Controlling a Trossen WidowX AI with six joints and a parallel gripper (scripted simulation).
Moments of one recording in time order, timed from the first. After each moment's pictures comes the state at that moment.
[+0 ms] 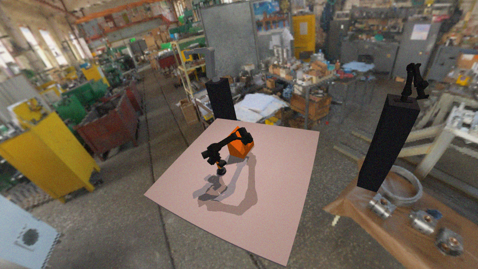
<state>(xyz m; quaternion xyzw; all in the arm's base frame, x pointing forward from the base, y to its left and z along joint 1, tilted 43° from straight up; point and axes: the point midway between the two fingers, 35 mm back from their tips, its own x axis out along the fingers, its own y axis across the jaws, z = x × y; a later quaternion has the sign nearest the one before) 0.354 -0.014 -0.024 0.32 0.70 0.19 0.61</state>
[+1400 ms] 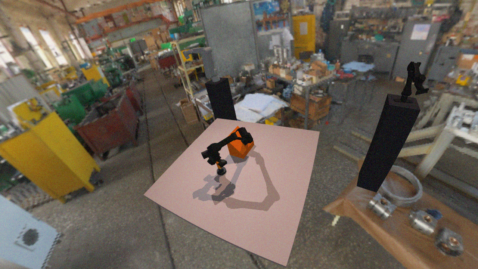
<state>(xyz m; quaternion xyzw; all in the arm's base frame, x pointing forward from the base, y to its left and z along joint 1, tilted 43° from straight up) 0.355 -0.015 -0.023 0.30 0.69 0.22 0.62</state>
